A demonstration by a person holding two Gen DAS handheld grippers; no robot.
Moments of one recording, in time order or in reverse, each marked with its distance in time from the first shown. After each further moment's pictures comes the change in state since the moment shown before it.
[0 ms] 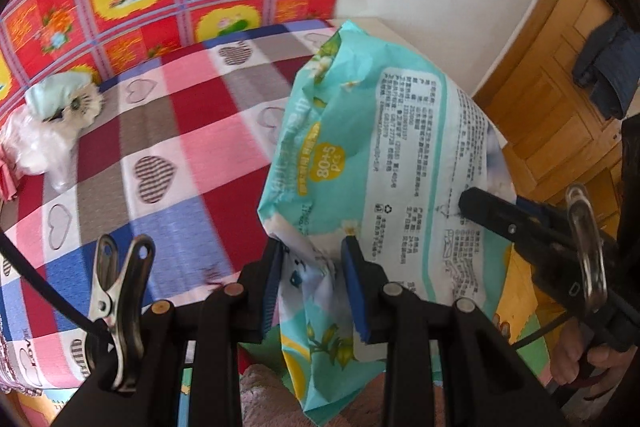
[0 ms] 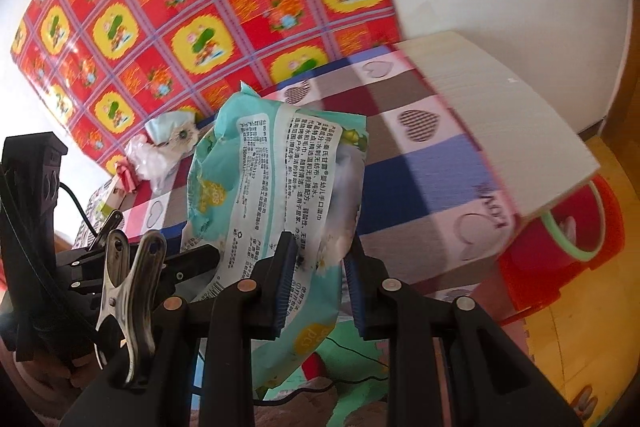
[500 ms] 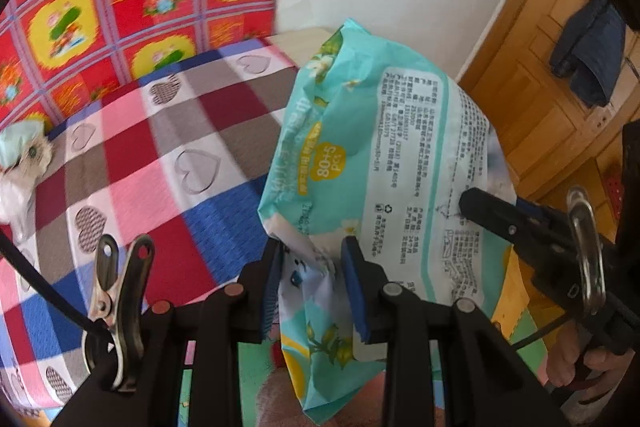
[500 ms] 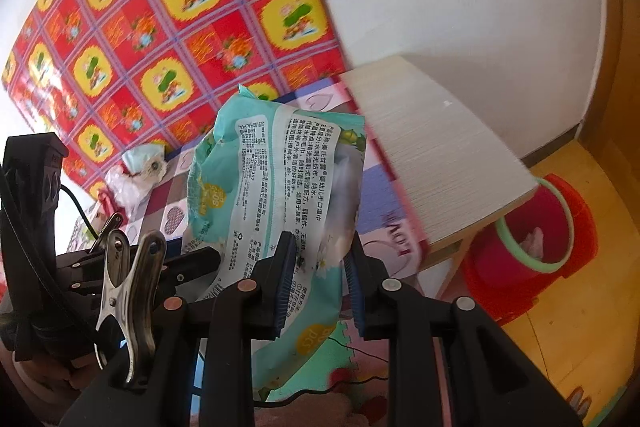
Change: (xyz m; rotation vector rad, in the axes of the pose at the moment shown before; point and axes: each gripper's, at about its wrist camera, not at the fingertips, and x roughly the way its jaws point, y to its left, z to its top) left arm 0.015 -0.075 0.035 0.073 -0.025 -0.058; right arm -0.045 -0.071 0.016 0.041 -0.077 -0.062
